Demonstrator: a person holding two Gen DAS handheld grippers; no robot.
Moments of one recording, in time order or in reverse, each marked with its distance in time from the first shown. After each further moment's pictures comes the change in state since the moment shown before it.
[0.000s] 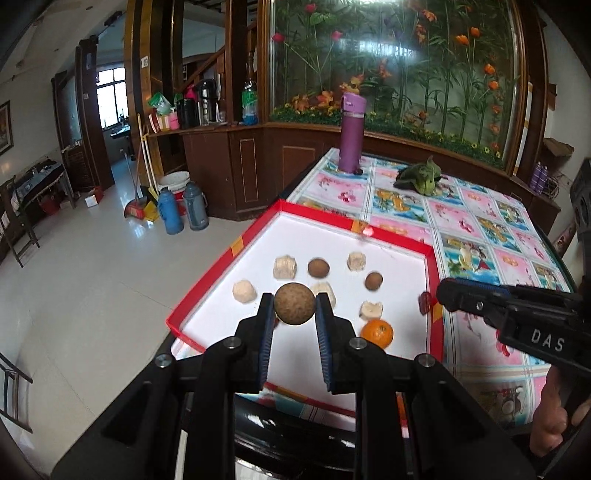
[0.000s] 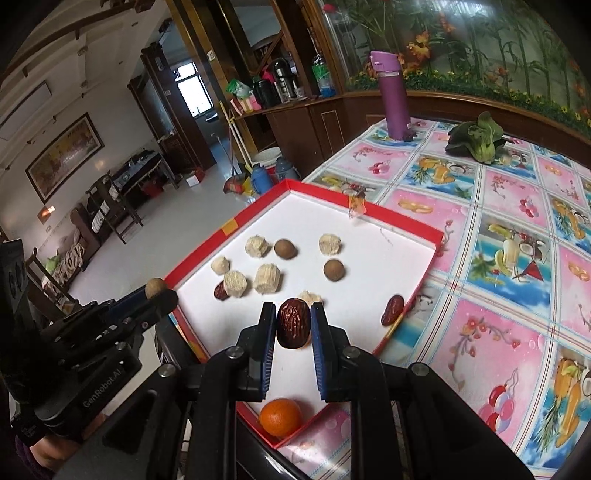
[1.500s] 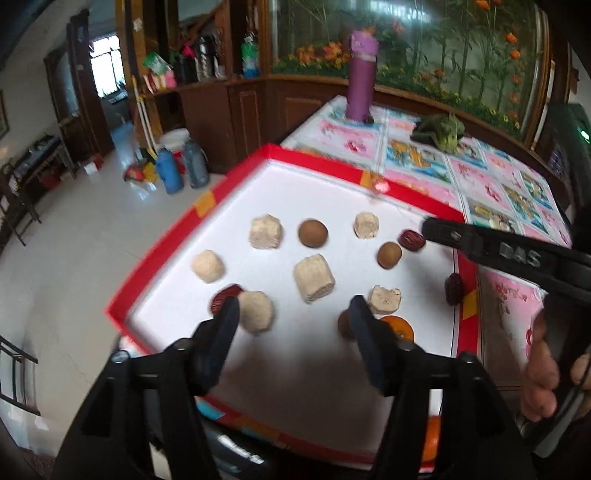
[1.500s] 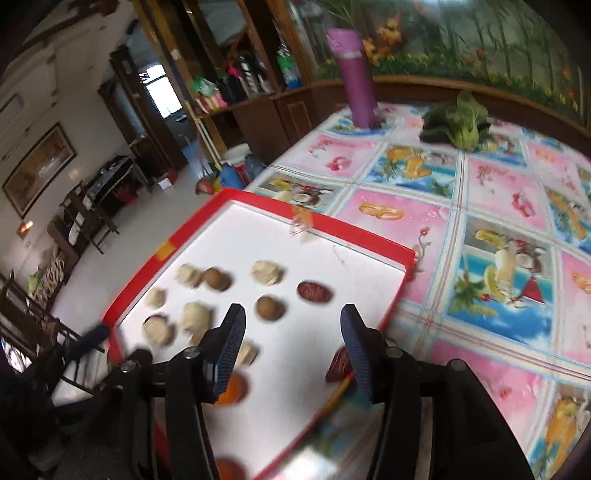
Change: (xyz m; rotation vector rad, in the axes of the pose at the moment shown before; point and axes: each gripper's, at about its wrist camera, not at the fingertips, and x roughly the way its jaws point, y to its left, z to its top) left arm 0.064 -0.018 0.002 -0.010 0.157 0.050; right arm 0.033 -0.046 0.027 0.050 0.010 -0.082
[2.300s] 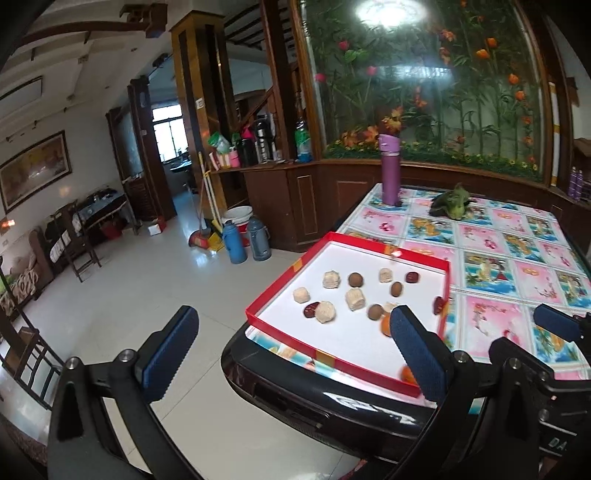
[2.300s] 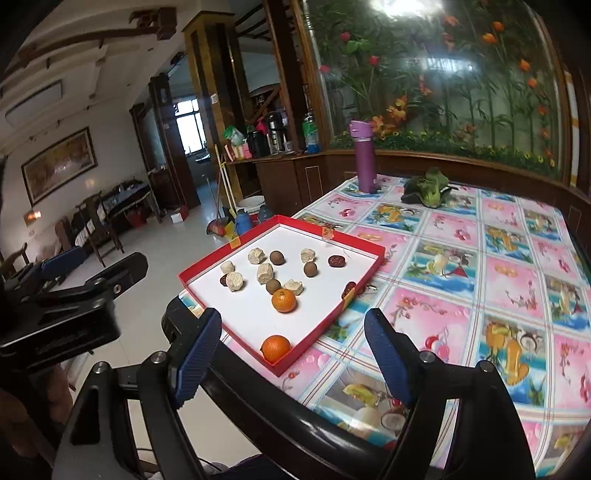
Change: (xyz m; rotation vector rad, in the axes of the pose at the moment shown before) left arm -0.161 -0.004 -0.047 -0.002 -0.310 0.204; right arm -0.147 0.050 -0.097 -0.096 -0.251 -0.028
